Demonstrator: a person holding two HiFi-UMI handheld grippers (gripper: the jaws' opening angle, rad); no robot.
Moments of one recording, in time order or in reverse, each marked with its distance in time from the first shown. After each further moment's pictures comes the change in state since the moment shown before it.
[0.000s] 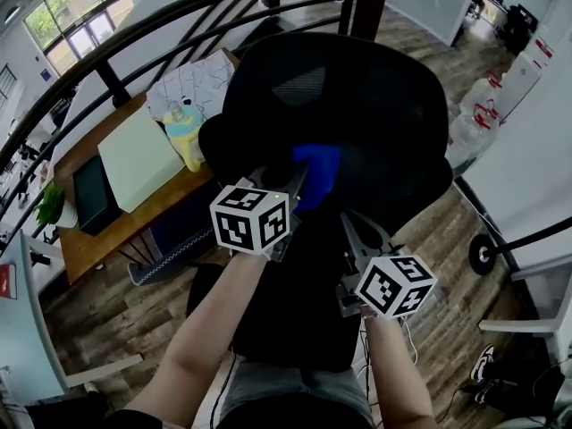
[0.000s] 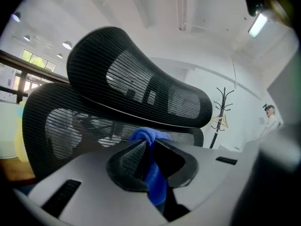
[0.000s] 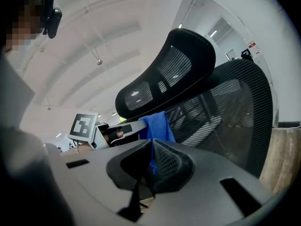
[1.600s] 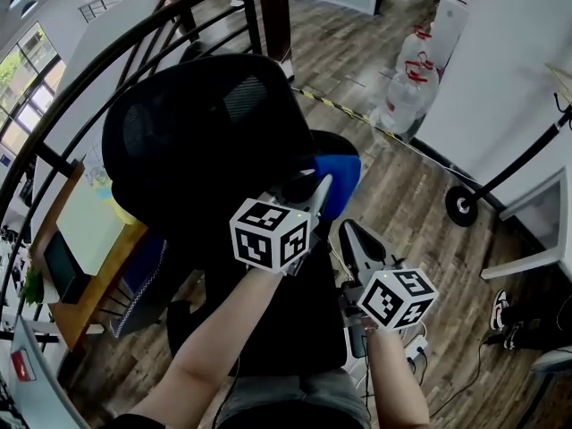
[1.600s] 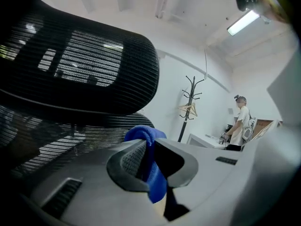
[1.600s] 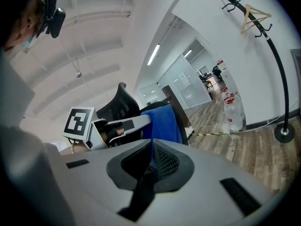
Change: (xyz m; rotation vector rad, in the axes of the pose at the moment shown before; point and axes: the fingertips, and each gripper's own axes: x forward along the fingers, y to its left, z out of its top) left arm 0.113 -0.201 -0.048 0.115 0.115 -0.355; right arm -0.130 -0.122 0.023 0.096 -0.188 -0.268
